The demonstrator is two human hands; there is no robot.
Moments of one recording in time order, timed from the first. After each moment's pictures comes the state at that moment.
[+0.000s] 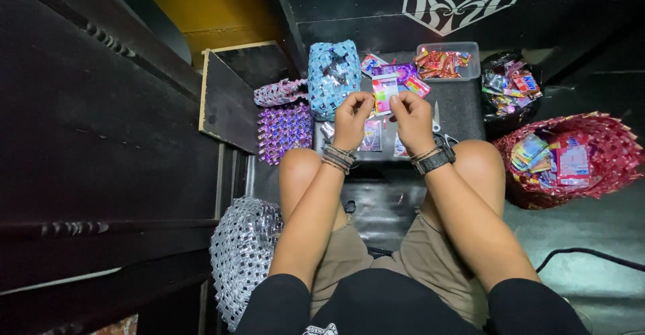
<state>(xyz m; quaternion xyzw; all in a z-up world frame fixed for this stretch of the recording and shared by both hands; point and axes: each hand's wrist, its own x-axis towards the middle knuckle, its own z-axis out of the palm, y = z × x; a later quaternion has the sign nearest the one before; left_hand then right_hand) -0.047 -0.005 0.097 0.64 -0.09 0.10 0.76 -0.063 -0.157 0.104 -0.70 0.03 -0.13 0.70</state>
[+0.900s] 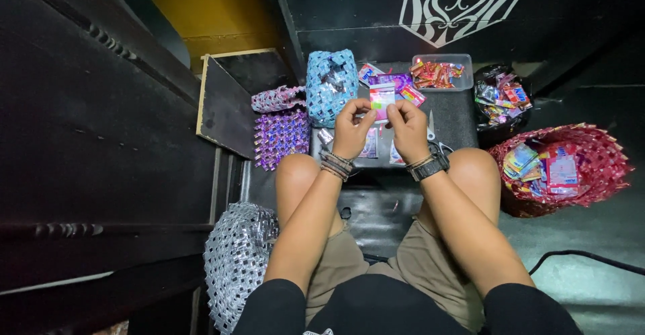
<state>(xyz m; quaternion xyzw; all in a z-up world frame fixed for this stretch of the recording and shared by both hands) -0.052 -0.003 0.098 0.67 -0.12 0.09 0.72 -0.078 -0.148 0.129 -0.71 -0.02 -0.15 0.69</state>
